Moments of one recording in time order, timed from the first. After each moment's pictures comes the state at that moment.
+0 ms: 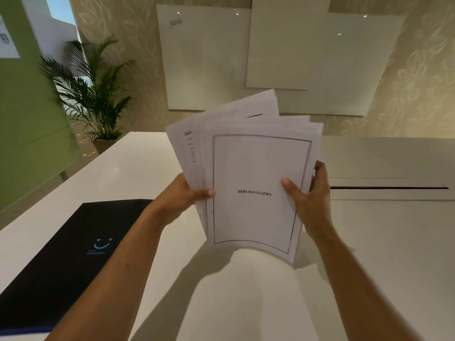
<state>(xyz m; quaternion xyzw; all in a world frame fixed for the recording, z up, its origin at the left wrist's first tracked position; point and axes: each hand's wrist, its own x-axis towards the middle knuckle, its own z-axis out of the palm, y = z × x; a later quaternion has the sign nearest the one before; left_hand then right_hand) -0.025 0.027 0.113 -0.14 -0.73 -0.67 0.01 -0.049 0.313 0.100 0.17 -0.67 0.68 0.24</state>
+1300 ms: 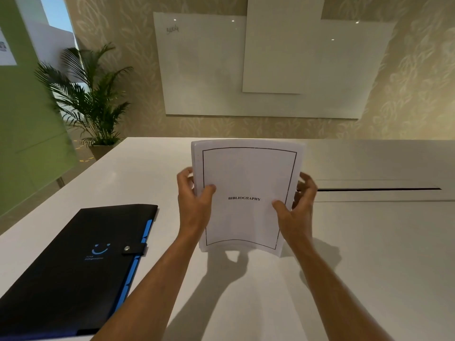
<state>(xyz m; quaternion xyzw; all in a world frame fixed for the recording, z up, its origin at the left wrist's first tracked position) -0.021 0.090 0.092 -0.01 -0.66 -0.68 0.32 -0.036 0.290 0.072 0.11 -0.69 0.65 0.29</state>
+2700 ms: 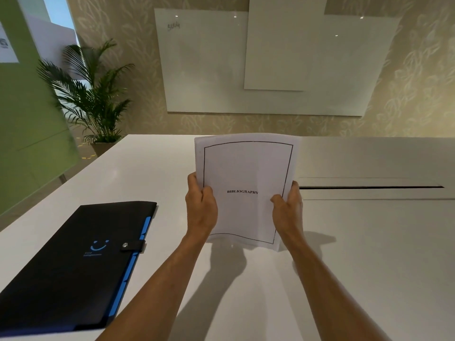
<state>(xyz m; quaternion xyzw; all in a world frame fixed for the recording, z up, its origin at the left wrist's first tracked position) -0.028 0.109 0.080 0.01 -0.70 -0.64 0.32 -0.055 0.284 0.067 0.04 -0.73 0.64 0.23</state>
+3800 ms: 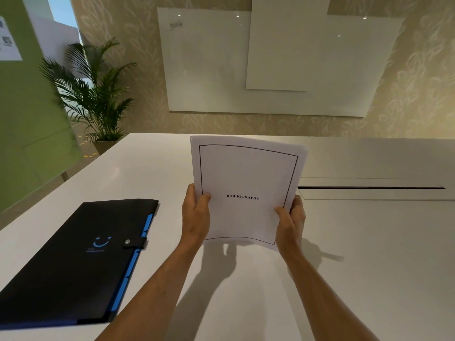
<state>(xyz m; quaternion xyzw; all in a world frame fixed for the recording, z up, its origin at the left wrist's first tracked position) -0.020 0.095 0.057 0.02 -0.65 -0.71 0.27 -0.041 0.282 0.033 0.08 -0.63 0.73 0.25</state>
